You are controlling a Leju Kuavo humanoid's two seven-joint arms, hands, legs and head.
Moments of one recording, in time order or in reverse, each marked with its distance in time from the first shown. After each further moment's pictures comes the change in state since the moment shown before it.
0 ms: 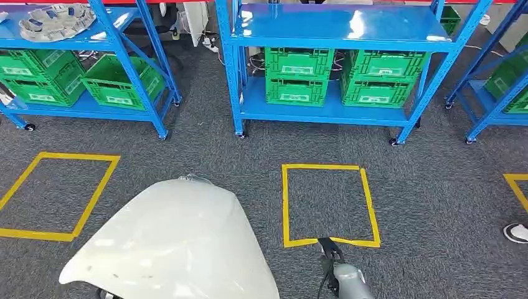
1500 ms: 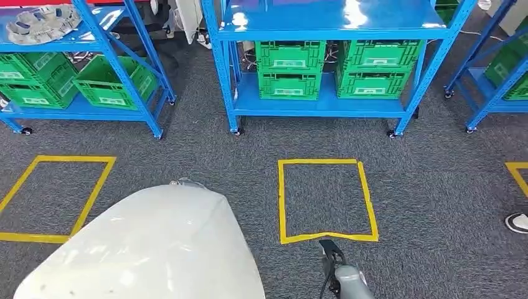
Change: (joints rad) left arm 0.027 0.003 0.006 0.002 0.025 0.045 -0.066; right arm 0.016 -0.003 0.008 0.001 0.005 0.008 0.000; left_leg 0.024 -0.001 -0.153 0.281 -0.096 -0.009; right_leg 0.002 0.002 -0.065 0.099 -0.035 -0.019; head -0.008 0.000
